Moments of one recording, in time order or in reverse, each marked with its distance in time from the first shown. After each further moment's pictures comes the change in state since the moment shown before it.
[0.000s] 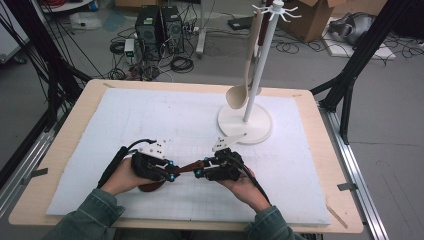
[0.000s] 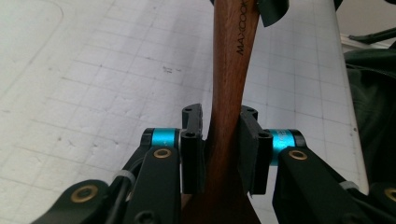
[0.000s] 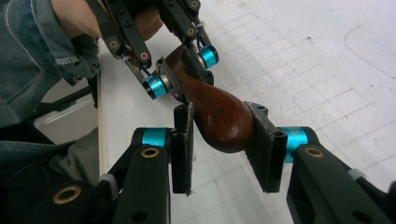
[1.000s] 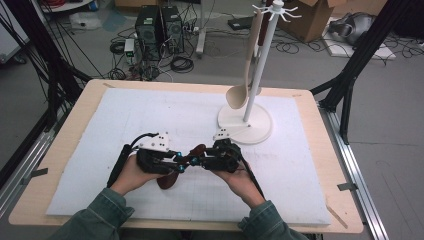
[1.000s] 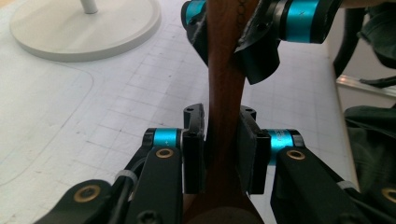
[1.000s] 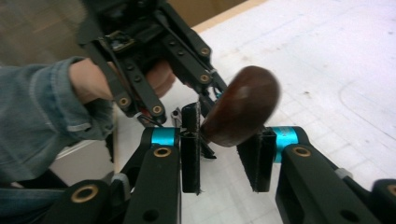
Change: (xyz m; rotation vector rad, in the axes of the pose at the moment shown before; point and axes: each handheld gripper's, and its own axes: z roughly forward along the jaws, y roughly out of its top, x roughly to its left) left arm -0.004 0.026 -0.004 -0.167 0.046 -0.042; right arm 0.005 0.026 -0.008 -0.142 0.037 0.030
